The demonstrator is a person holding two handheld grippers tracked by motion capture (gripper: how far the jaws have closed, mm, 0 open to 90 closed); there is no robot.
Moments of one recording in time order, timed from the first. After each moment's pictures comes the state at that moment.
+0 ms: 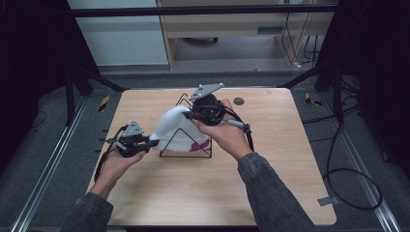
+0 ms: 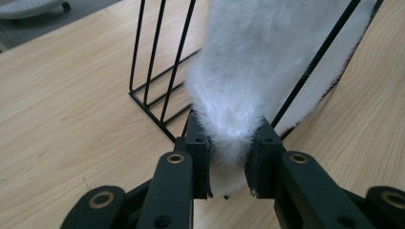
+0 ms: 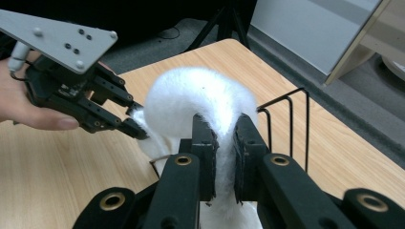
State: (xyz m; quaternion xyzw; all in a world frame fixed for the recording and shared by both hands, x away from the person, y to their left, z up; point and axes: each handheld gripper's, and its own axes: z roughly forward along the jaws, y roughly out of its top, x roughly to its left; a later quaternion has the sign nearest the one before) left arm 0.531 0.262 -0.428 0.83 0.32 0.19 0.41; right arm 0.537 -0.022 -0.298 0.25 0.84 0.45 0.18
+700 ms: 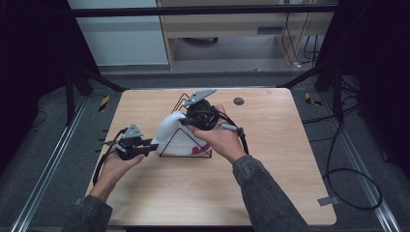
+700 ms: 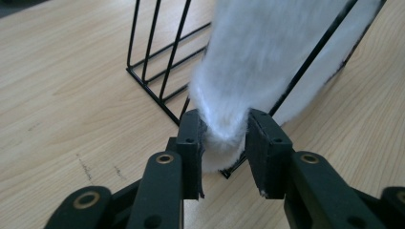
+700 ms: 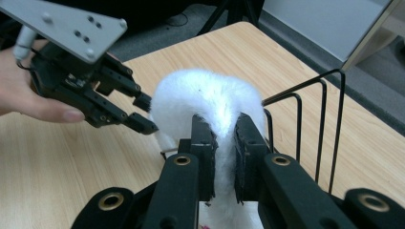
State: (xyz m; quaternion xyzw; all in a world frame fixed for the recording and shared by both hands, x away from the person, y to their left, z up) left arm 0.529 0.269 -0.437 0.83 0.34 0.17 0.40; right arm 0.538 -0.008 -0.316 0.25 0.85 0.43 0.16
